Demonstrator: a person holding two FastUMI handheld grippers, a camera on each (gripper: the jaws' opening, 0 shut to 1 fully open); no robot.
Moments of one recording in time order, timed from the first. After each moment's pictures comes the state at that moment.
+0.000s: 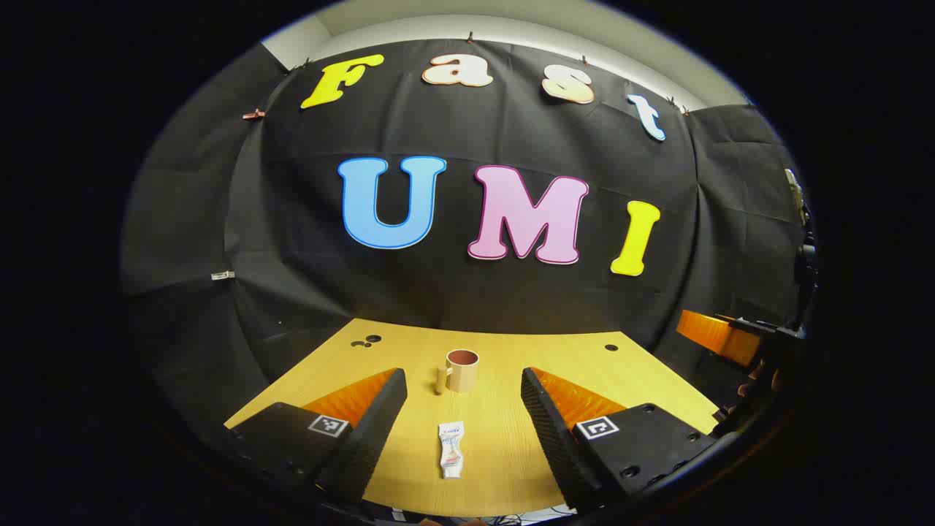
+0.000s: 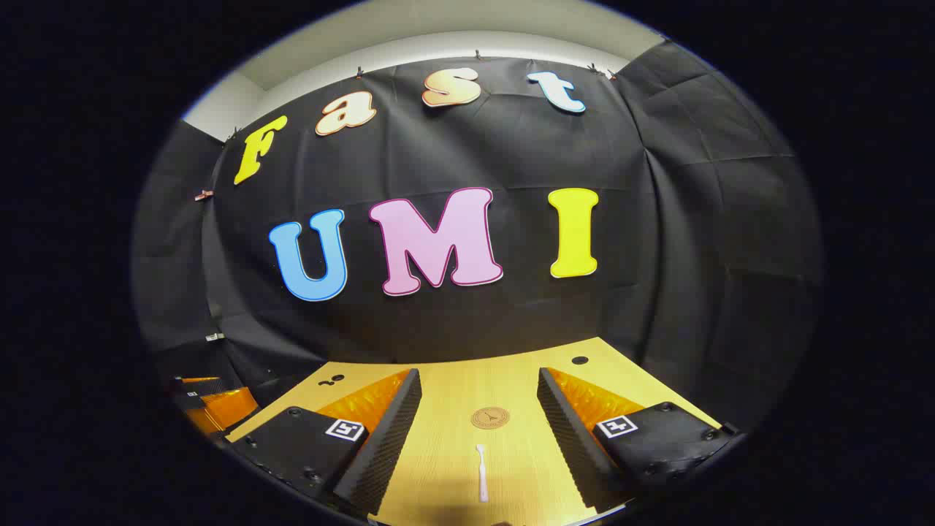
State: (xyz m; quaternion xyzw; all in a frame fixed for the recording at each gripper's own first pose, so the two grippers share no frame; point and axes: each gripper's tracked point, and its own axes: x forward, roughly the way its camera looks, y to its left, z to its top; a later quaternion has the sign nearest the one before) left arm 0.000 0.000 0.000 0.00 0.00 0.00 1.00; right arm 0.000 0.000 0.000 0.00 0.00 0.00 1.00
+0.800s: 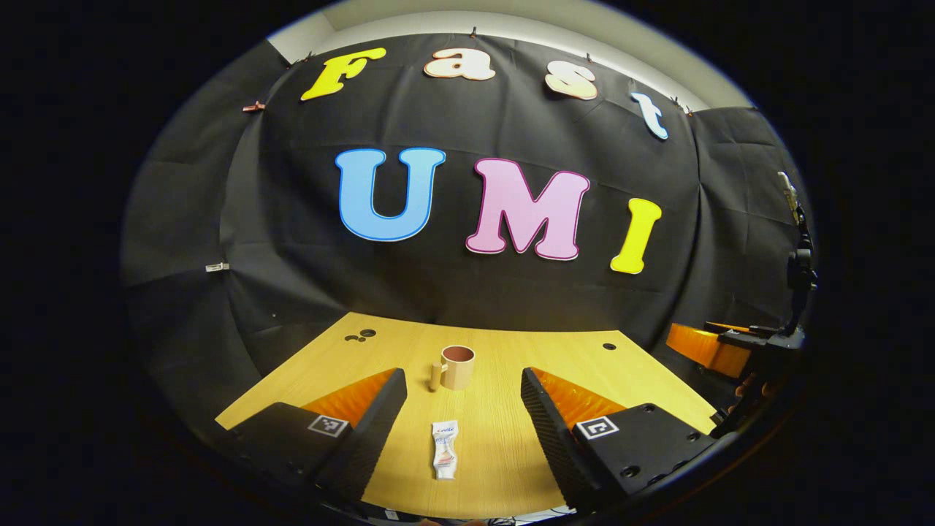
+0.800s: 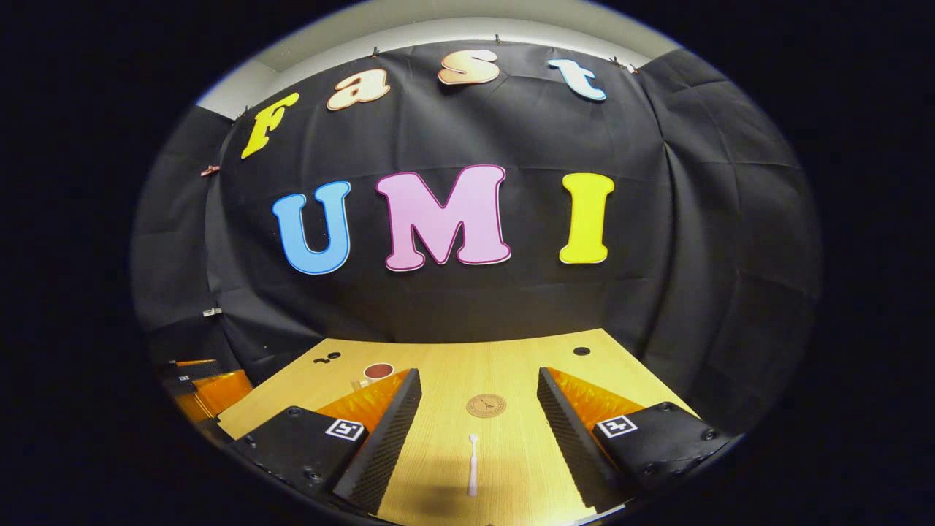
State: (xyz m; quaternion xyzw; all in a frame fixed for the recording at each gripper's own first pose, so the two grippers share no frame) left arm 0.016 0.002 -0.010 -0.01 0.01 0.00 1.00; right arm 0.019 0.008 -0.022 -0.03 0.04 0.02 1.00
